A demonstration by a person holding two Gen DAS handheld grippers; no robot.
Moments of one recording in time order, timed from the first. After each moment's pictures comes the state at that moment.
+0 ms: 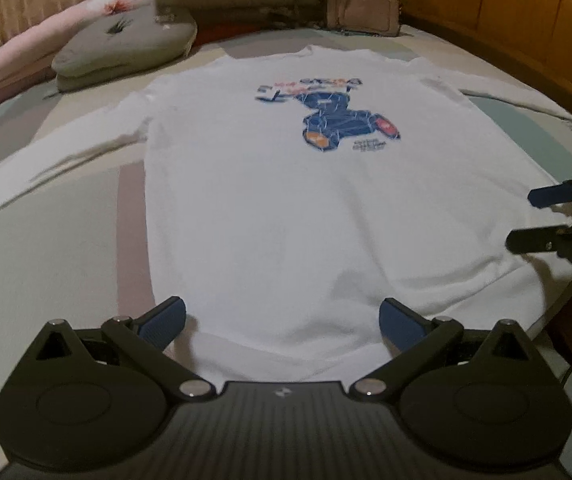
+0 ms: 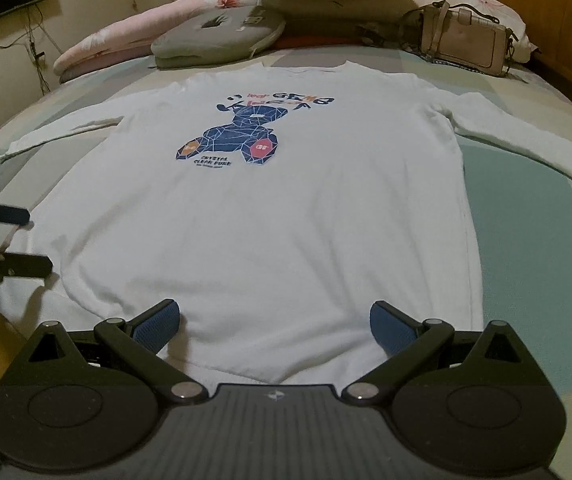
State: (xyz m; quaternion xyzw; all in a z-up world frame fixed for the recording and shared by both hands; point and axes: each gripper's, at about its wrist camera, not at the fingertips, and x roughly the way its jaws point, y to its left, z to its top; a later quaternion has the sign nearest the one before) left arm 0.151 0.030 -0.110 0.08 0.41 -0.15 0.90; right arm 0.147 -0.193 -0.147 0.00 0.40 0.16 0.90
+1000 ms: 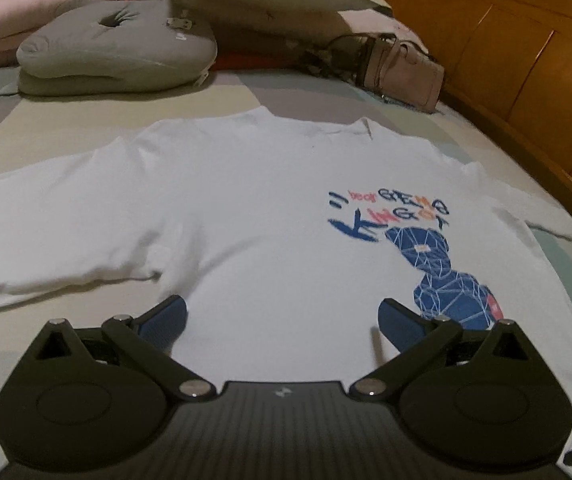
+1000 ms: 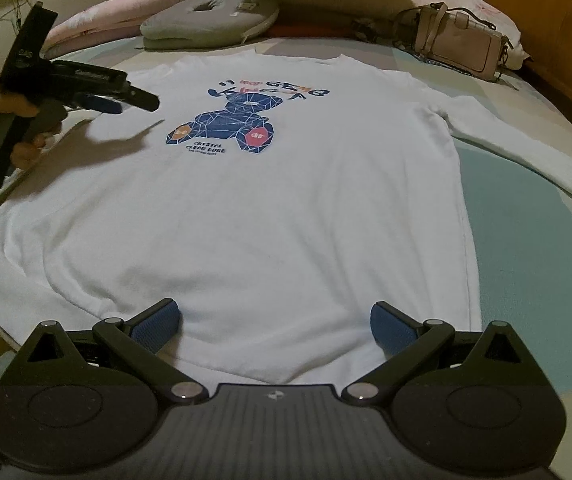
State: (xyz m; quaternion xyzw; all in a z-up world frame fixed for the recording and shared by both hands) left arm 0.335 0.068 -0.120 -0.03 0.39 -0.19 0.90; right arm 0.149 -0.176 -0.148 -0.04 0.41 0.13 0.90
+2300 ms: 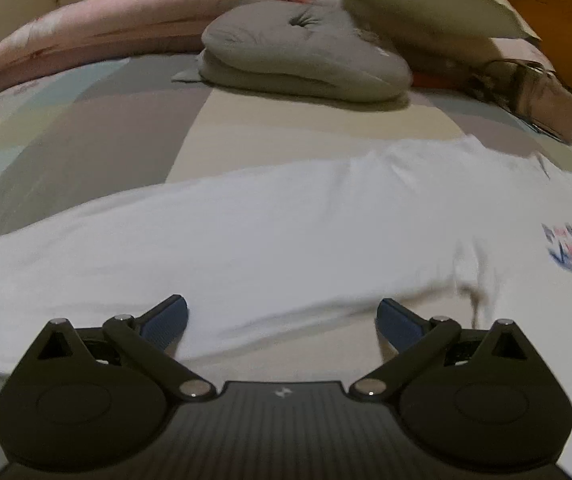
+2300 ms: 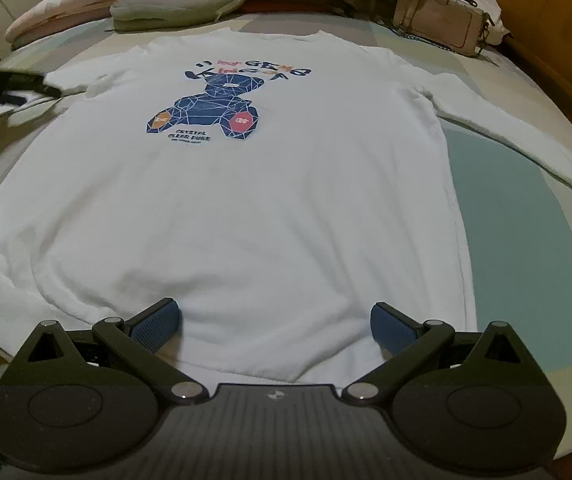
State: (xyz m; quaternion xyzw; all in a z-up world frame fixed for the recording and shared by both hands) left arm 0.339 0.196 -0.128 0.01 0.39 -0.03 0.92; right arm 0.157 -0.163 -0.141 -0.04 0.46 0.08 0.88
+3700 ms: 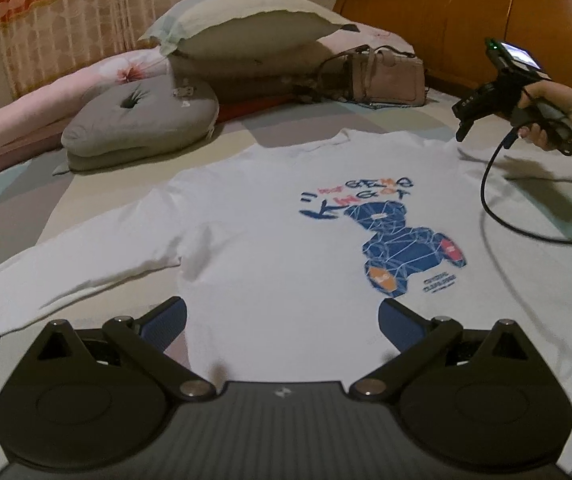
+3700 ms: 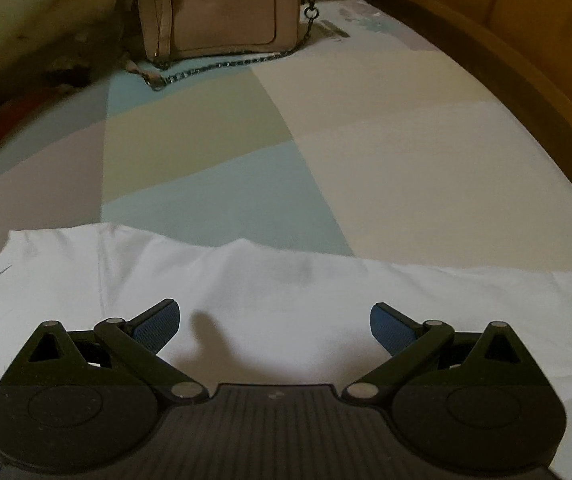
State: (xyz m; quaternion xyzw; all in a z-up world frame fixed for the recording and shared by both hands) left arm 0.231 0.035 -0.084 0.08 0.33 -0.13 0.93; right arm 0.489 -0.338 -0.126 0.10 0.51 -0.15 0.84
